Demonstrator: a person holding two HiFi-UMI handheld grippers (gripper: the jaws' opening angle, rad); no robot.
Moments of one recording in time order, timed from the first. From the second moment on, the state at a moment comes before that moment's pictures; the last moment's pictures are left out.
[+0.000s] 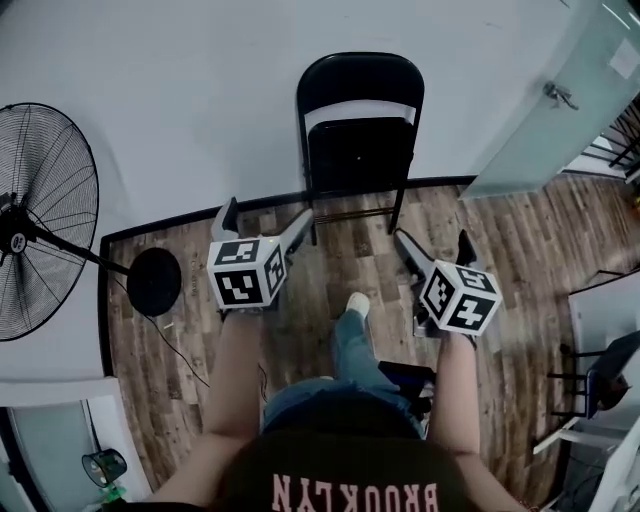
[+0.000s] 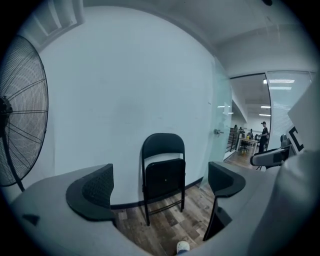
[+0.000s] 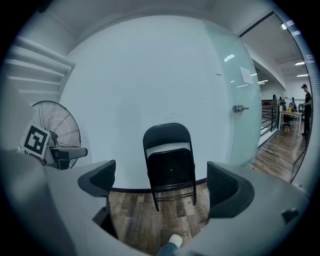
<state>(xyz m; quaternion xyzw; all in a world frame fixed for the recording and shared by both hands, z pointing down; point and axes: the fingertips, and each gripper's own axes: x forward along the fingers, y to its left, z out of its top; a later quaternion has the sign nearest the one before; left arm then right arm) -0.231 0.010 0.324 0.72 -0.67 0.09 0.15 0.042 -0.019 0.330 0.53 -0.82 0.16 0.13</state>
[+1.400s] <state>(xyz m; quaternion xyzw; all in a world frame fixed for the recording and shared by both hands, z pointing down) -0.277 -0.359 0.340 0.68 -0.70 0.11 0.17 0.031 -0.393 0.385 0.52 -0.81 0.22 0.14</state>
